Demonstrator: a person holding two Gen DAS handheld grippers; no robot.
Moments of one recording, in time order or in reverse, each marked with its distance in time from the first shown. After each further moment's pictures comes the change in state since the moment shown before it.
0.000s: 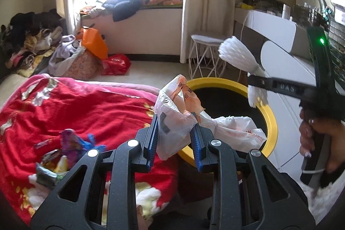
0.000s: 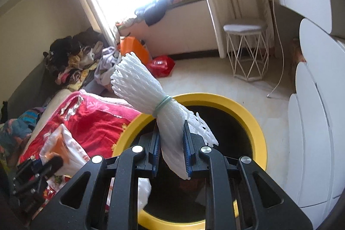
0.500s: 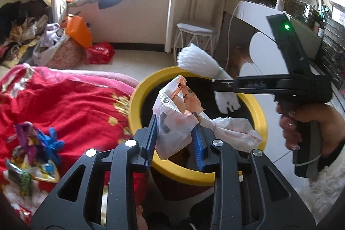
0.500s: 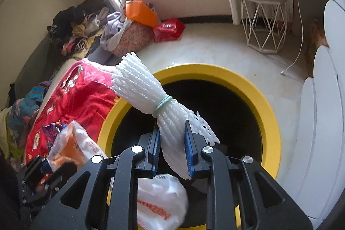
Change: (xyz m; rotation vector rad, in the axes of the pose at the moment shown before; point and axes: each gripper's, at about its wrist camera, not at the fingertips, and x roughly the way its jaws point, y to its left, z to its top) left arm 0.041 -0.030 -0.003 -0.036 0.074 -0.104; right arm 0.058 -0.018 0.013 -0.025 0.276 0.084
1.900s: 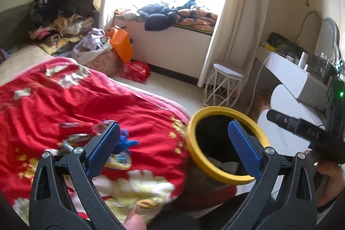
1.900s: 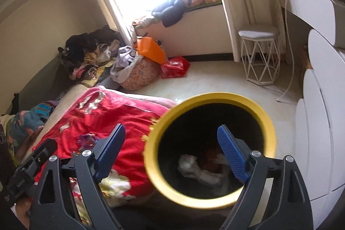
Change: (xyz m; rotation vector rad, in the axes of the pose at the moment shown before) left arm -0.133 0.074 -0.008 -0.211 -0.237 0.186; right arm -0.099 0.079 -0.046 -0.036 -0.300 -0.001
